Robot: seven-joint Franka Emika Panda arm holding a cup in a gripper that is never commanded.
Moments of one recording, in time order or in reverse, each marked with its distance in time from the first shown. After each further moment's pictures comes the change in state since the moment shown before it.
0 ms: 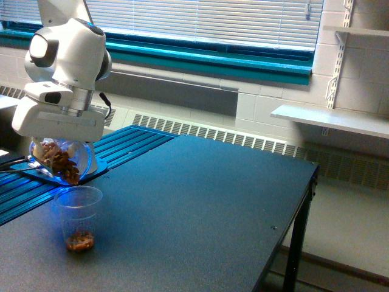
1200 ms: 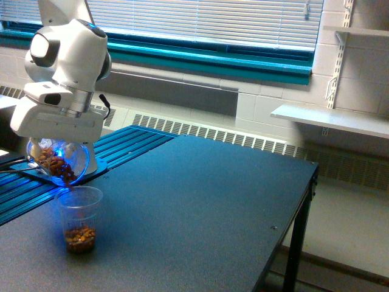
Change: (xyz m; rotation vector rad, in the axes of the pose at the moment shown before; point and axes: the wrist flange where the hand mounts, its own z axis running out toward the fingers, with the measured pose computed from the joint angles) arm 0.005 0.002 0.001 -0.037 -0.017 -0.014
